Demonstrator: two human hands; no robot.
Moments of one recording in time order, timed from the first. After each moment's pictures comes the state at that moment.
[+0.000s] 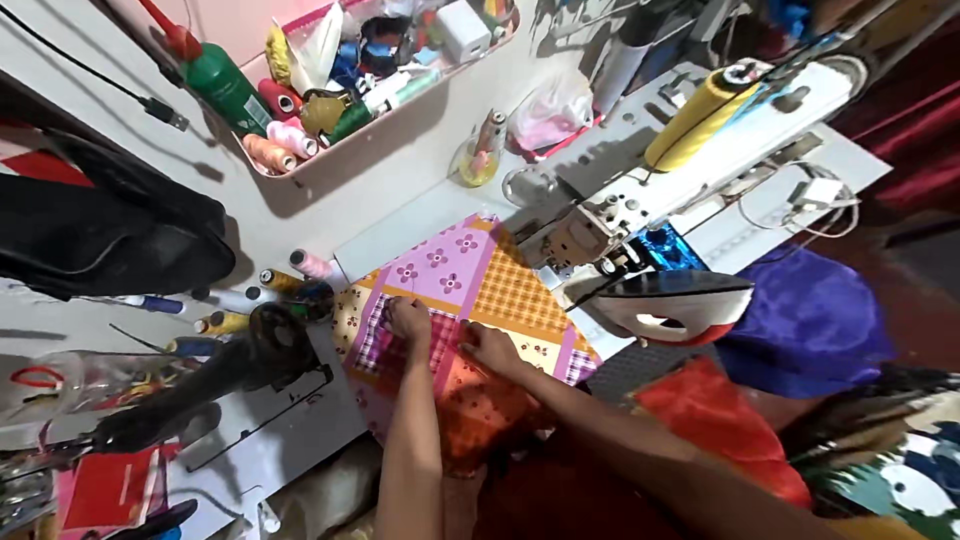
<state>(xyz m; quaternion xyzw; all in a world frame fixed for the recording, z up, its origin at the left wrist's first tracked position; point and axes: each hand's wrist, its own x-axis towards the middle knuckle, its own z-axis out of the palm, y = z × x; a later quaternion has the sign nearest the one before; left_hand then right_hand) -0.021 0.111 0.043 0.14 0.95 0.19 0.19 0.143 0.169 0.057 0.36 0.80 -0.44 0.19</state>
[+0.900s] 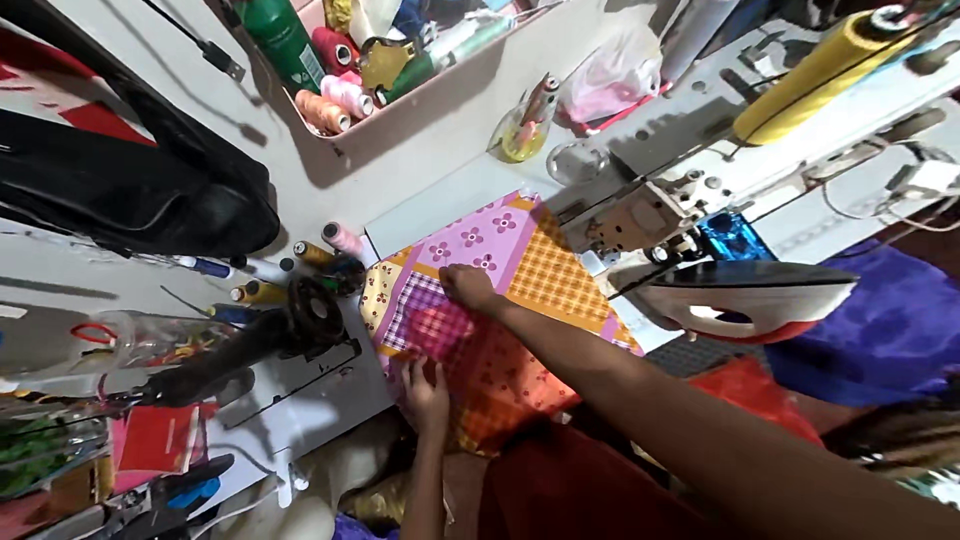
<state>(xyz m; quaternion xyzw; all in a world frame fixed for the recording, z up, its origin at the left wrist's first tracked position) 0.064 -0.061 0.045 0.16 0.93 0.30 0.13 0.017 0.179 0.012 0.22 0.92 -0.34 0.01</state>
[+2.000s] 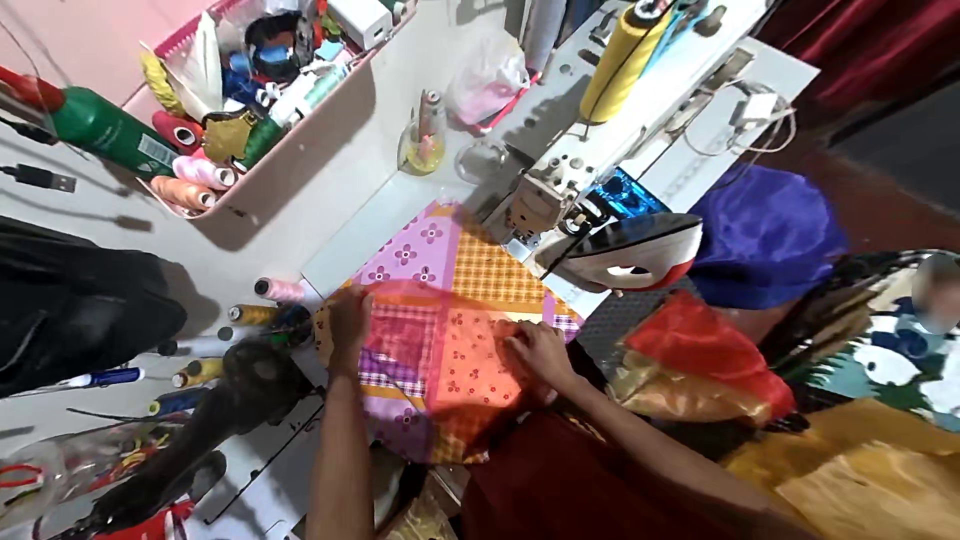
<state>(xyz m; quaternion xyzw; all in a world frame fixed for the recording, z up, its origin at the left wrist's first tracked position) -0.092 0.075 0.104 0.42 0.86 0.19 0.21 0.256 0.151 0.053 0.49 0.78 -0.39 -0.02</state>
